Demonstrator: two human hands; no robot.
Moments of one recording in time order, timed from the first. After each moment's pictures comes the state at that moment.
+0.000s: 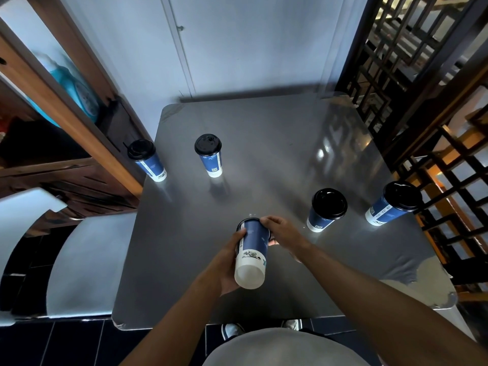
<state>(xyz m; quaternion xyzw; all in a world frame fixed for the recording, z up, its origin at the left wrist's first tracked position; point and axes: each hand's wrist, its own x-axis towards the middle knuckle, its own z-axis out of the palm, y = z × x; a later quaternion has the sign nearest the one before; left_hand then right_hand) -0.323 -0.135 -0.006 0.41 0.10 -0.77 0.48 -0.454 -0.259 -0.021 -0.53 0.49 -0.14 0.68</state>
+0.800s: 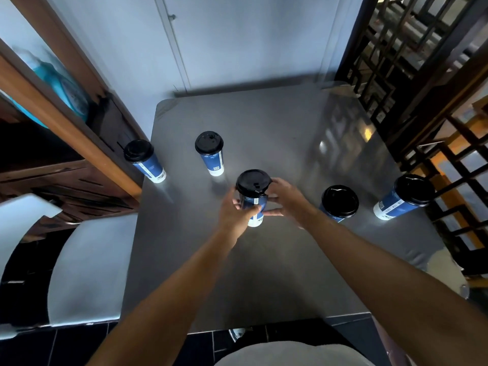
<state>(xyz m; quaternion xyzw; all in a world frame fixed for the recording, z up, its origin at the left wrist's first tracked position) -0.279 -0.220 0.009 0.72 -0.28 -0.43 0.48 -0.411 -0.313 0.037 -0.44 0.48 -0.18 0.74</state>
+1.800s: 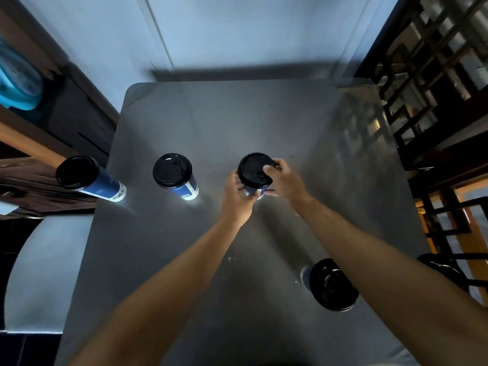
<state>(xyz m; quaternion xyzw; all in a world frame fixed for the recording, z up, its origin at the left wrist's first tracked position) -0.275 -0.433 -0.036 0.76 -0.25 -0.38 0.46 -0.374 -0.526 0.000 -0.51 0.54 -0.18 0.64</state>
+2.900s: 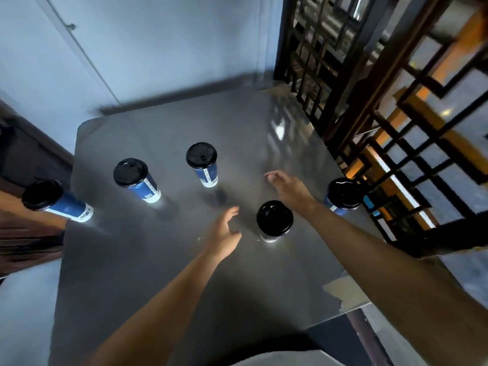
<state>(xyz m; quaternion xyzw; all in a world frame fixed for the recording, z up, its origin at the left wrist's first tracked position) -0.373 -0.304 -0.043 0.73 -0.45 -0.43 0.27 -0.557 -0.426 0.035 -0.64 0.59 -0.17 0.46</state>
